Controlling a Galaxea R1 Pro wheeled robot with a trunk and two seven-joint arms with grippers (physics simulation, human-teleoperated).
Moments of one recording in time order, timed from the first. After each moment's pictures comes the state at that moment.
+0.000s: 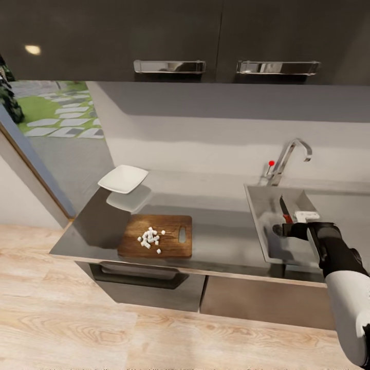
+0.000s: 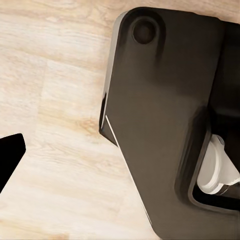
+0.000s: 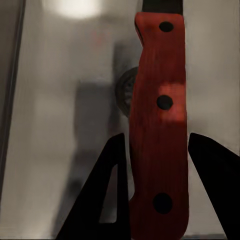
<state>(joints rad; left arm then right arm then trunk) 0.22 0.03 -0.01 -0.33 0.21 -0.40 -0.04 -0.90 -0.27 -0.24 -0.84 0.23 0.68 0.29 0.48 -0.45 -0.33</state>
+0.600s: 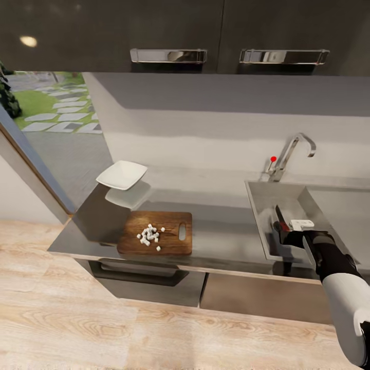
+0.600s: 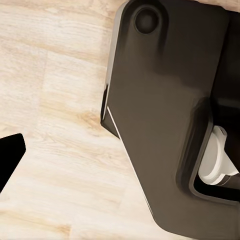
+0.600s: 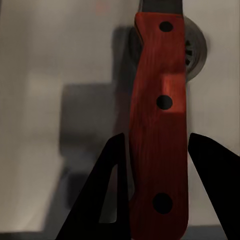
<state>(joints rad) 0.22 0.03 -0.01 -0.33 0.22 -0.40 -0.04 -0.90 -0.27 -0.24 -0.70 0.23 0.59 0.29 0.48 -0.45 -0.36</state>
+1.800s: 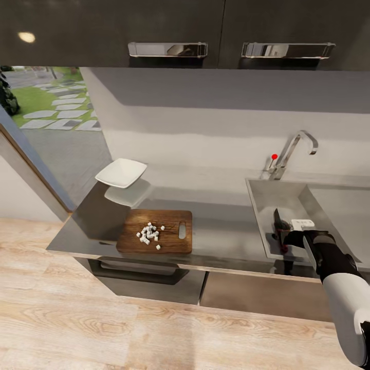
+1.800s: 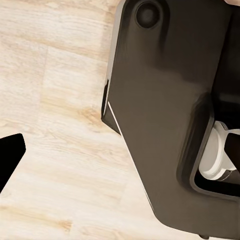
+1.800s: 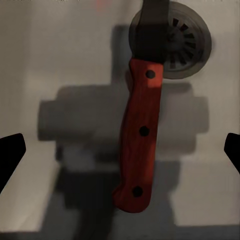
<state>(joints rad) 0.22 0.03 -0.01 -0.33 0.22 -0.40 -0.04 -0.90 -0.27 -0.24 -0.71 0.24 0.59 0.29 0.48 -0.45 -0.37</state>
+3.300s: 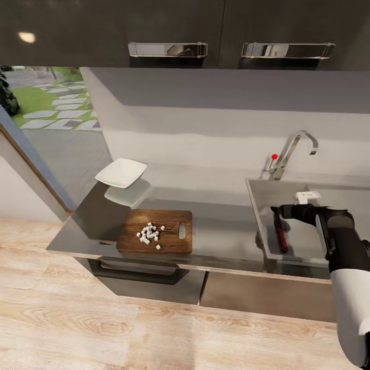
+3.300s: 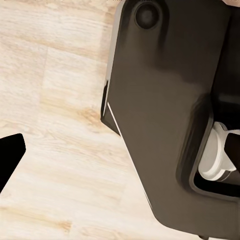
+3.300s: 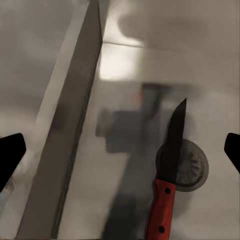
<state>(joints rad) 0.22 0.03 -0.01 -0.33 0.21 -0.40 -0.04 -0.89 -0.27 -0.25 -1.08 0.24 0.69 0.50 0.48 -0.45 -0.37</state>
